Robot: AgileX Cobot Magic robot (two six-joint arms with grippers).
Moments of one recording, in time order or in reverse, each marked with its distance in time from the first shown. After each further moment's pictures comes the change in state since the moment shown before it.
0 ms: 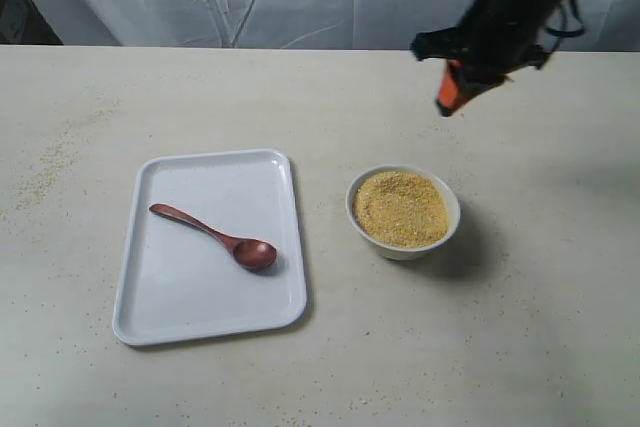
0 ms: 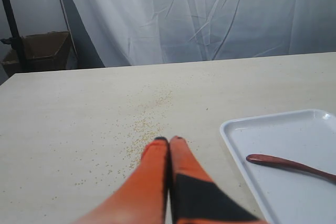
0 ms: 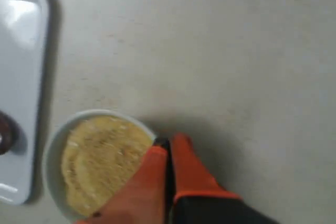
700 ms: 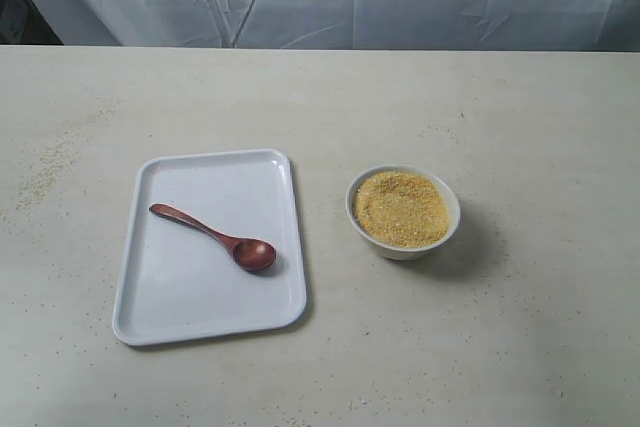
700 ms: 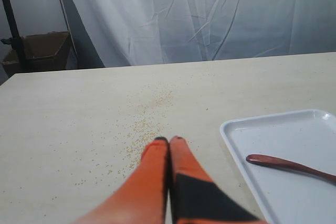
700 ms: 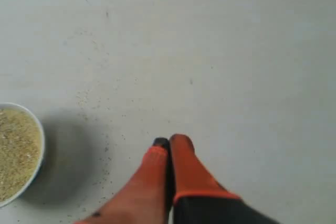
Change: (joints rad) left arm 0.000 0.000 0.000 0.000 0.000 0.000; right arm -0.298 -1.034 0.927 -0.152 -0.538 0.046
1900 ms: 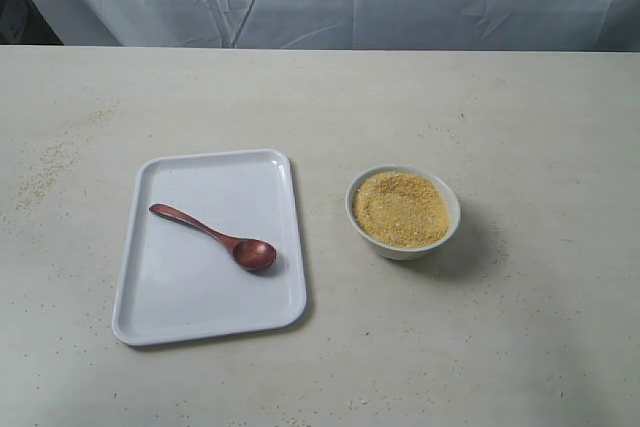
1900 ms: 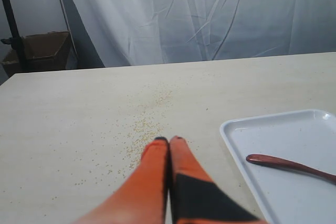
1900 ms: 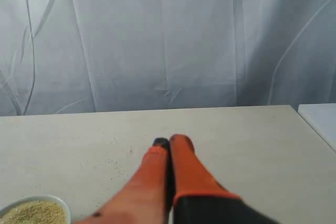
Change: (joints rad) left arm 0.000 0.000 0.000 0.000 0.000 0.000; right arm 0.048 -0.821 0.418 0.039 -0.298 -0.025
